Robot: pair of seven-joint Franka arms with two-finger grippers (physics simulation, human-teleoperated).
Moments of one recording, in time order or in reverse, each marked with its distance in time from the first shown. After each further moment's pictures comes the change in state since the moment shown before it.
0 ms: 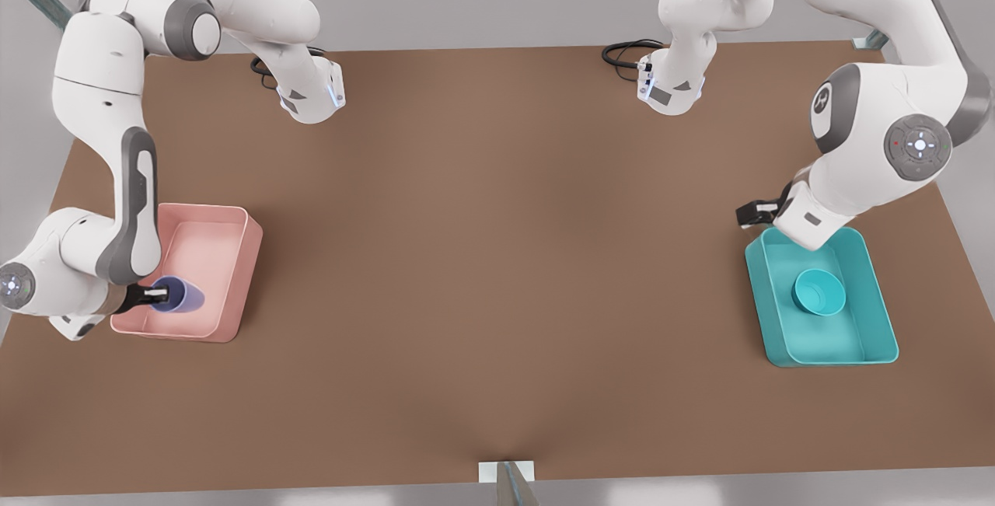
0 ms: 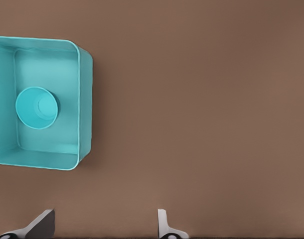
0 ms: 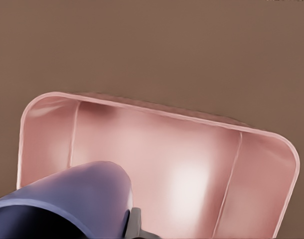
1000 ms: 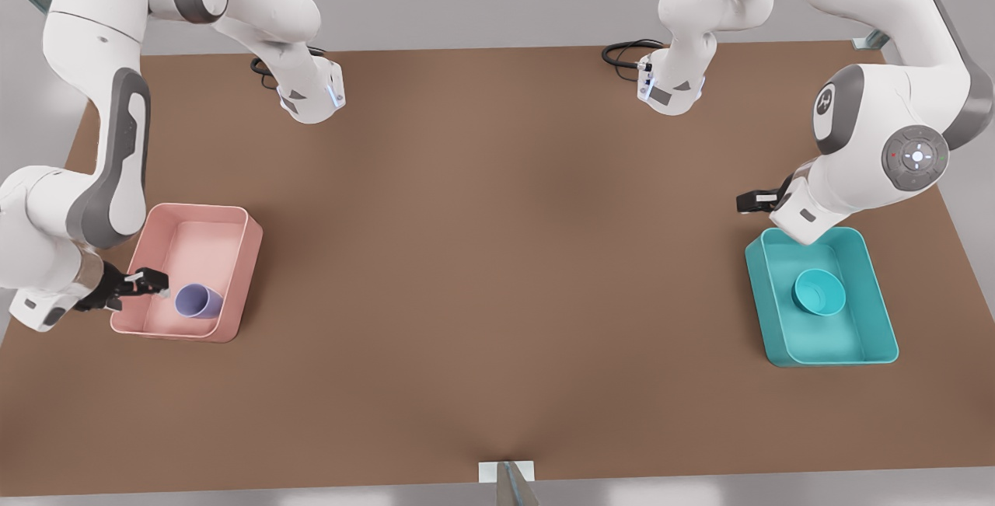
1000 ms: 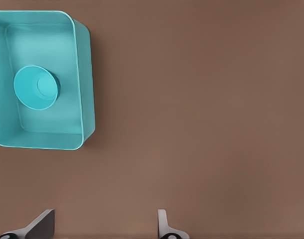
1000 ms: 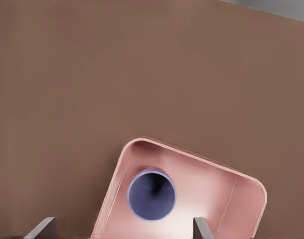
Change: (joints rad) left arm 0.010 0.001 -0.003 -0.002 0.003 -0.091 0.052; right arm 0.102 -0.198 0.029 0.096 0.043 -0.124 -0.067
